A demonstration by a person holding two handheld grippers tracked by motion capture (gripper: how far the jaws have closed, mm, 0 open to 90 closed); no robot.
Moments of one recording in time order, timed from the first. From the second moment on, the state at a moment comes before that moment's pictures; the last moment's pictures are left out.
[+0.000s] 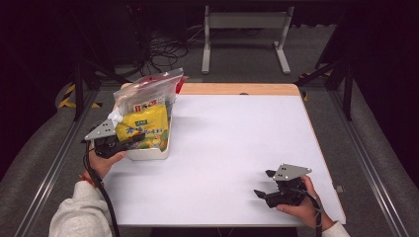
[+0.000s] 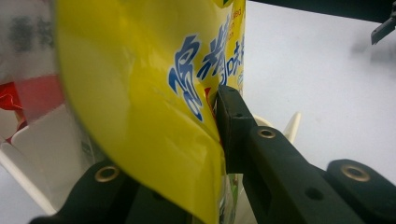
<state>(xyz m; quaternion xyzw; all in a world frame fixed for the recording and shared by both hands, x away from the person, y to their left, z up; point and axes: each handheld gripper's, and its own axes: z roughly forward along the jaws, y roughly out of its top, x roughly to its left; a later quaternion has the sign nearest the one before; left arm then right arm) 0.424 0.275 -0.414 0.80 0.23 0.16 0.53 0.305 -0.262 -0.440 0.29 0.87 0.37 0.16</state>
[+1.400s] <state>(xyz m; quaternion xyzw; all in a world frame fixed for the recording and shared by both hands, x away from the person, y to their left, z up) 0.410 0.272 -0.405 0.77 0.27 0.20 0.54 0.303 -0.265 -0.436 0.29 0.87 0.37 0.17</state>
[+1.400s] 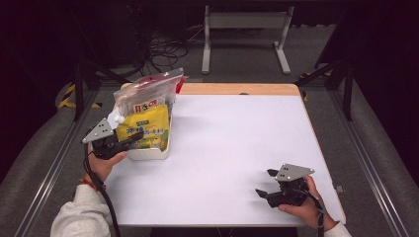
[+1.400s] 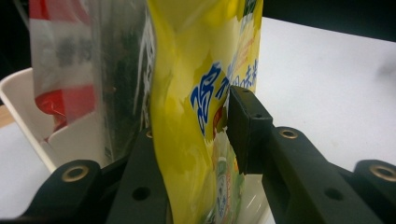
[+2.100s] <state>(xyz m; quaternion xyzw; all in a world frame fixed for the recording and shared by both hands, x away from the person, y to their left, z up) 0.362 0.282 -0.392 0.70 0.34 0.32 0.54 0.305 -0.270 -0.430 0.29 0.86 0.38 0.18</state>
